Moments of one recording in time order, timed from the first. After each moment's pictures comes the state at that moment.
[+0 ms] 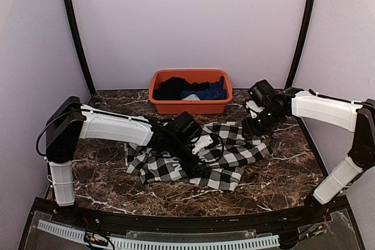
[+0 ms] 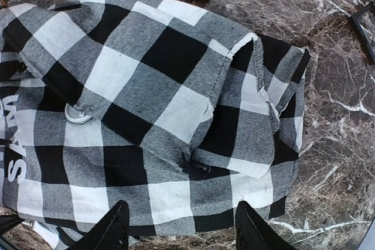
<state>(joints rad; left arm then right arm) -1.00 1.95 1.36 -0.40 0.20 0.12 0.57 1.53 1.15 -0.76 0.07 0.25</state>
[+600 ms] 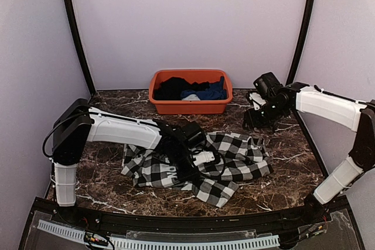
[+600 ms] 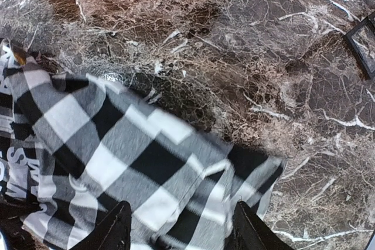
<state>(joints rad) -1.06 2.05 1.45 -0.62 0.24 0.24 0.51 1.51 1.19 -0.75 0.00 0.25</state>
